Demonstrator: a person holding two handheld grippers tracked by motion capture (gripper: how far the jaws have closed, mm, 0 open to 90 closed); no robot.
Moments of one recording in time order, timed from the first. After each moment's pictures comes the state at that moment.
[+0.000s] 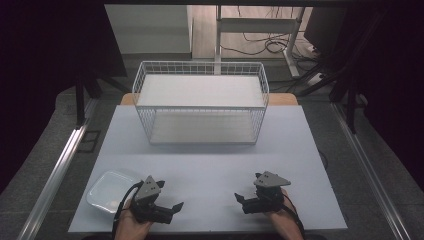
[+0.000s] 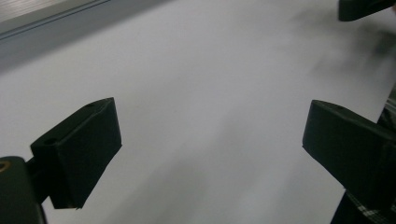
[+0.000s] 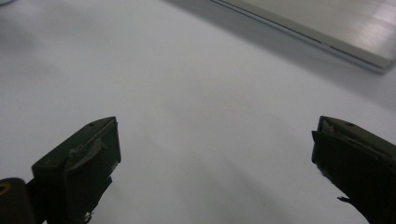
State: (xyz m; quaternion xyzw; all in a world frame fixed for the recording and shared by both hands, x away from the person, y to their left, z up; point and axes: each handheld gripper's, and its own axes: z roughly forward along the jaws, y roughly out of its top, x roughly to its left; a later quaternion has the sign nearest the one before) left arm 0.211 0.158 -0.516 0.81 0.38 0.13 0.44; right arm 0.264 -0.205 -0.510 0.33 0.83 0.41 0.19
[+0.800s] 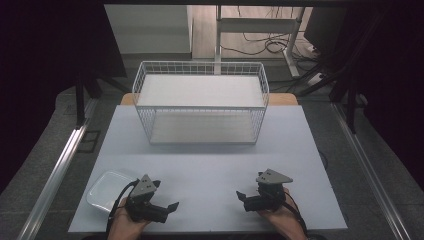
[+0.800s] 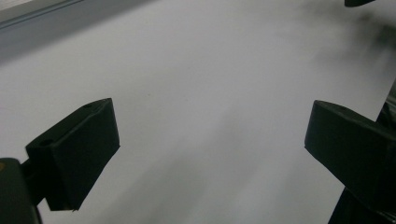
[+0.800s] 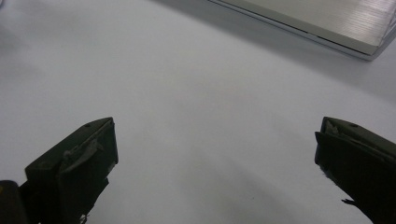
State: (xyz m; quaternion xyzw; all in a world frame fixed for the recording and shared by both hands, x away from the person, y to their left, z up) left arm 0.215 0.171 -0.515 0.81 0.38 0.12 0.43; right arm 0.269 -0.209 -0.508 0.35 0.83 0.40 0.18
